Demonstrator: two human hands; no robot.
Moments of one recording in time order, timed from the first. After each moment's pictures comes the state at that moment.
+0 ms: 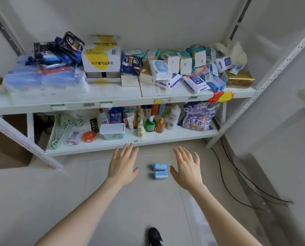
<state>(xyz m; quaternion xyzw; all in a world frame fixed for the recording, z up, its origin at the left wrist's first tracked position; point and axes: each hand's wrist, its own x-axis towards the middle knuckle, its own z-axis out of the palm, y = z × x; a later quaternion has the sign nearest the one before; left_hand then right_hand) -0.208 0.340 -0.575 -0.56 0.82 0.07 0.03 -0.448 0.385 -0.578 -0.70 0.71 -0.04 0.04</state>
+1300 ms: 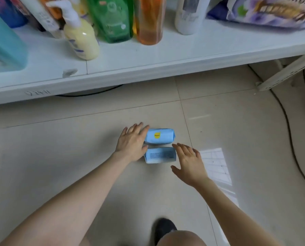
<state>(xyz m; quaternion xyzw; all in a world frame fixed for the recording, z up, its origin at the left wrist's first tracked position) -0.379 0.118 -1.223 -0.52 0.82 0.19 0.15 -0.584 0.224 -1.242 -0.69 0.68 0.02 0.24</state>
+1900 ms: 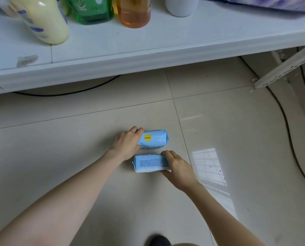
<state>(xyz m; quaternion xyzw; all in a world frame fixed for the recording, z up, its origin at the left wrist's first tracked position) -0.400 0.089 -1.289 -0.49 0.83 0.22 0.14 -0.582 0.211 -1.295 -0.66 0.68 -0.02 0.31</state>
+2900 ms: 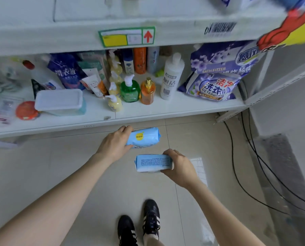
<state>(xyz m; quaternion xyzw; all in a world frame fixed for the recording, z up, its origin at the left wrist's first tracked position) -0.350 0.120 -0.854 -0.56 0.79 0.23 0.04 -0.581 0.218 -0.871 -0.63 0.68 -0.07 0.37</state>
